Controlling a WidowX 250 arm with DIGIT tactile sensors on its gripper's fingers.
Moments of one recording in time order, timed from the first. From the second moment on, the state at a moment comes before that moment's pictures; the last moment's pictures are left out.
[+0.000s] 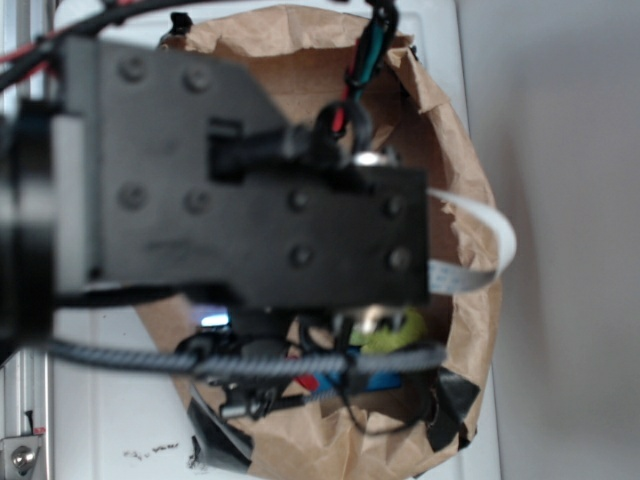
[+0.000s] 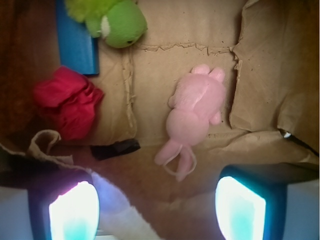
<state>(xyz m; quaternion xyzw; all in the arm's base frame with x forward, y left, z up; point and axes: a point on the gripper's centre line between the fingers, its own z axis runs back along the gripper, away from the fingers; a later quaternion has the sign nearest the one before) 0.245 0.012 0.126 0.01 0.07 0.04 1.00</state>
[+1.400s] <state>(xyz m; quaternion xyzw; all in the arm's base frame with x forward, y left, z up) 0.253 0.030 0.057 -0.02 0.06 0.05 1.00</state>
